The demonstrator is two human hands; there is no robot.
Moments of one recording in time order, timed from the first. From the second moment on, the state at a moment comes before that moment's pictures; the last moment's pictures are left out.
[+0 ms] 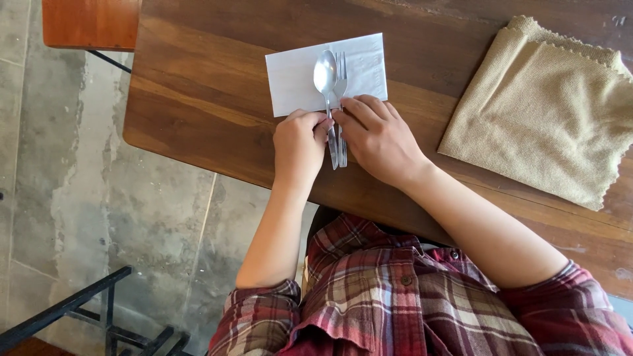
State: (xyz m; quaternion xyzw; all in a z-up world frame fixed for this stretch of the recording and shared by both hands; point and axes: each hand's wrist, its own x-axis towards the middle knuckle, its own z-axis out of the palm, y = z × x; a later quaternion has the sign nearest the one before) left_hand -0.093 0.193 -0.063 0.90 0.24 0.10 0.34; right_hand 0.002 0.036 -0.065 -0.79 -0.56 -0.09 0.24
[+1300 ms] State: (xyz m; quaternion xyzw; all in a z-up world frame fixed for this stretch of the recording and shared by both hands) left_hand -0.080 0.224 -0.052 0.88 0.37 0.15 0.26; right_hand -0.002 0.044 -0.075 -0.76 -0.59 -0.14 0.23
